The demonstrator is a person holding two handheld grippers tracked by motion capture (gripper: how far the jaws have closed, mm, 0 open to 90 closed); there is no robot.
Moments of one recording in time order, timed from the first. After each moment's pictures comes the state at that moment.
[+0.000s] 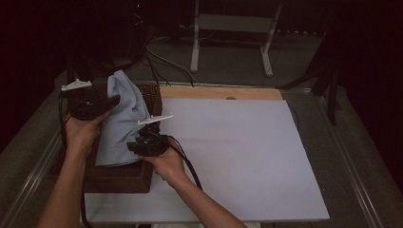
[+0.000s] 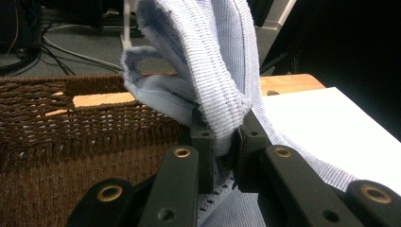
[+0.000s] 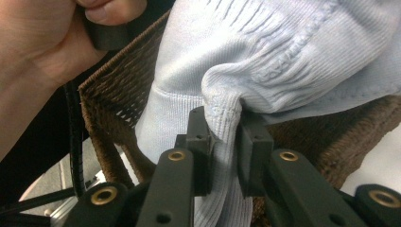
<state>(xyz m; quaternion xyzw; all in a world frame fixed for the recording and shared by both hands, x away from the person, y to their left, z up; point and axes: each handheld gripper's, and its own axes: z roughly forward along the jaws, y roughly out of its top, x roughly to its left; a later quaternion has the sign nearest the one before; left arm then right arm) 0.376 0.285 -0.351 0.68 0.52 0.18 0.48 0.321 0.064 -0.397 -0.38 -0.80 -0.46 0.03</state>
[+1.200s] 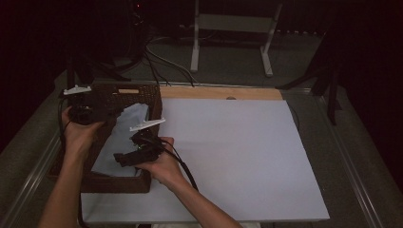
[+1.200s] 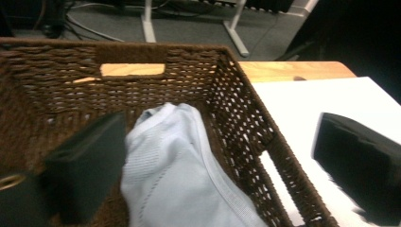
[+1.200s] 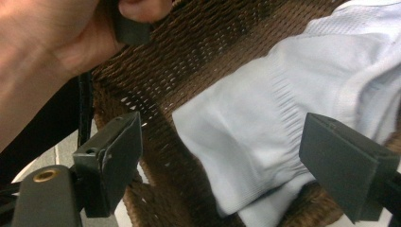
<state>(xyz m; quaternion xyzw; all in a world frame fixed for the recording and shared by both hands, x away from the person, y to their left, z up) 0.376 0.291 -0.368 0.68 0.55 0.19 0.44 0.312 0.077 -0.403 -0.34 -0.82 -0.46 0.03</state>
